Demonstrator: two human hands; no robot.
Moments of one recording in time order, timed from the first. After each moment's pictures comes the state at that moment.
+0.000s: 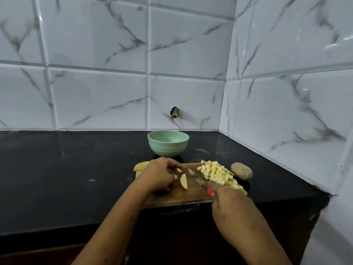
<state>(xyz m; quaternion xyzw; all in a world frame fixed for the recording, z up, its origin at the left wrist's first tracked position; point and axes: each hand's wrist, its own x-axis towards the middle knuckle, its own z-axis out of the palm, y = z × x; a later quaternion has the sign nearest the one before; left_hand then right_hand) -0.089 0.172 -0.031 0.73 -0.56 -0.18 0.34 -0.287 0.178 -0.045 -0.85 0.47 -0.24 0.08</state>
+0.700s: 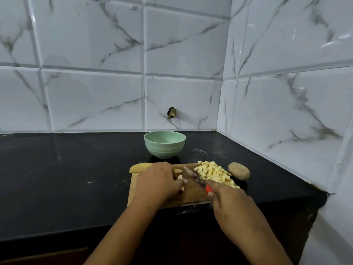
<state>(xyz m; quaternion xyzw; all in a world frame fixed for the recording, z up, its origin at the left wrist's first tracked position) -0.105 0.165 -0.047 0.80 -0.56 0.05 0.21 -0.292 0.165 -0.049 -0.85 0.45 -0.27 0.08</state>
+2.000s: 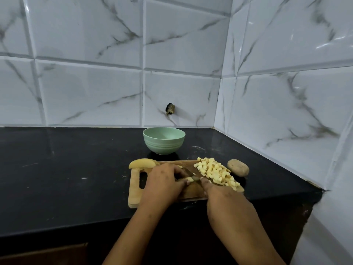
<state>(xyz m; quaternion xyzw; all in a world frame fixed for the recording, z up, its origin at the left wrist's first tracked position) -0.124 0.179 -0.053 0.74 -0.56 -0.02 0.36 -0.277 0.179 -0.040 -0.86 0.49 -0.11 -0.01</state>
